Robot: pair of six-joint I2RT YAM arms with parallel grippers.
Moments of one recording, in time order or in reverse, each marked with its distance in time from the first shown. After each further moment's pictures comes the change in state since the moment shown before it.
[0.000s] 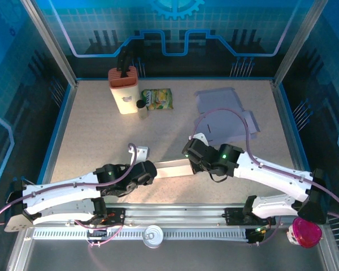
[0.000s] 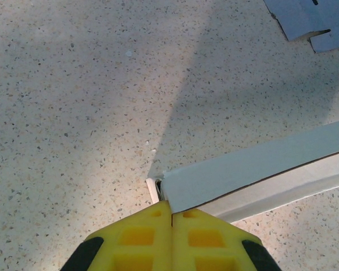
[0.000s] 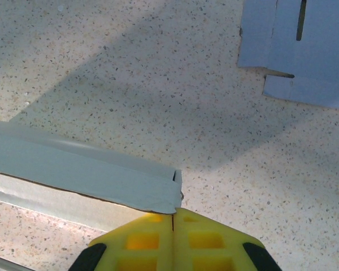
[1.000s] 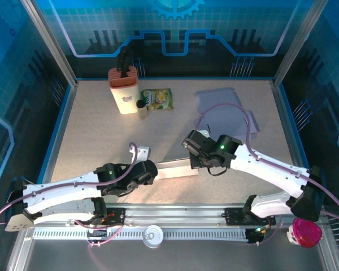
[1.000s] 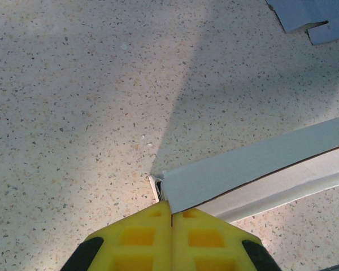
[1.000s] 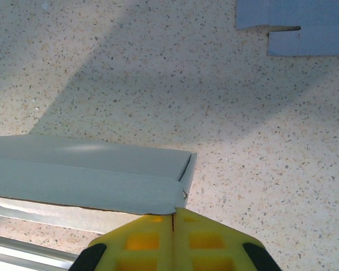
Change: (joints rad) left arm 0.000 0.012 0.019 -0.014 0.027 0.000; right arm -0.072 0.060 0.105 -0.110 -0.128 0.150
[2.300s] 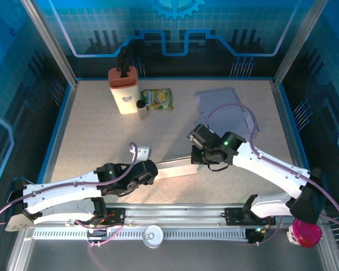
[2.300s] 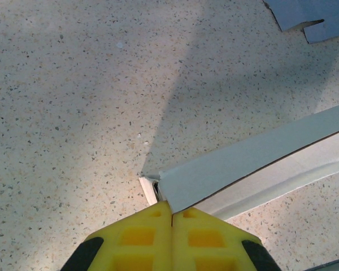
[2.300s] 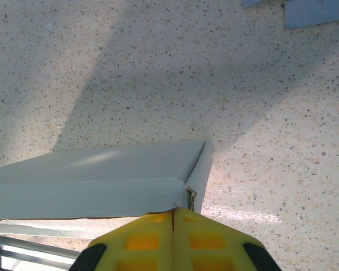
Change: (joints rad) left arm 0.000 0.002 0.005 0.002 0.011 0.000; right arm -0.102 -0.014 -0.047 0.080 -0.137 0.082
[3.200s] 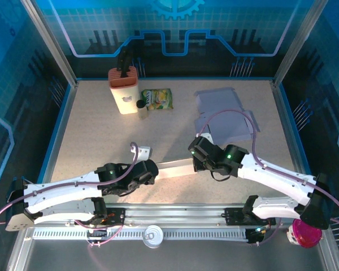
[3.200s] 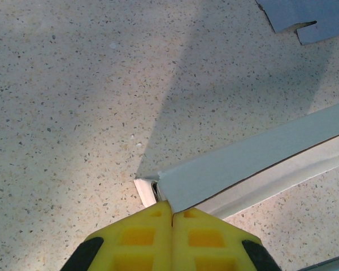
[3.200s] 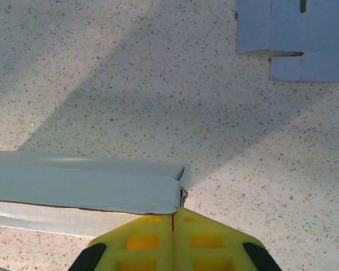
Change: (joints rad) left arm 0.000 0.008 0.000 0.022 0.007 0.000; right arm 0.095 -0.105 -0.157 0.132 0.192 -0.159
